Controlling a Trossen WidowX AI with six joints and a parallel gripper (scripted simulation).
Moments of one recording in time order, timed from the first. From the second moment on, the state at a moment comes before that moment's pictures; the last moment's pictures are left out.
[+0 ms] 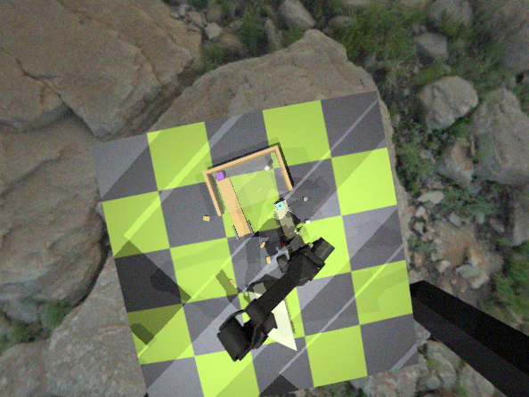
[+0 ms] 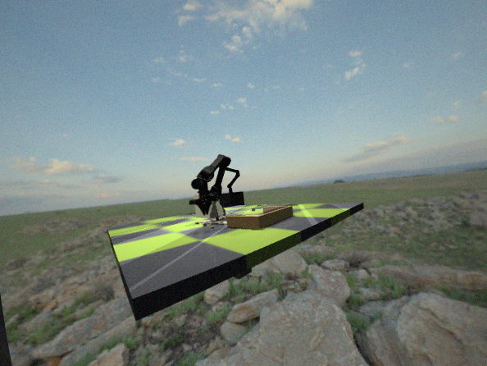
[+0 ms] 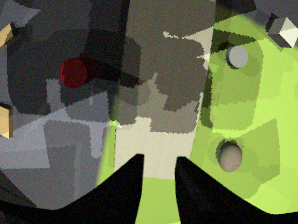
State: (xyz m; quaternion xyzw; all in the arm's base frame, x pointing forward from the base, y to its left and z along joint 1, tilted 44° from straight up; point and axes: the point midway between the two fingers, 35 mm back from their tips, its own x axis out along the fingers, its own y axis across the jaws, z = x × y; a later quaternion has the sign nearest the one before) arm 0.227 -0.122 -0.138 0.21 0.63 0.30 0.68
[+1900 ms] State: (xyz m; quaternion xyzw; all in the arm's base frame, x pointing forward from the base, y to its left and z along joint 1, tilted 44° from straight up) arm 0.416 -0.123 -0.098 0.19 0.62 0.32 0.69
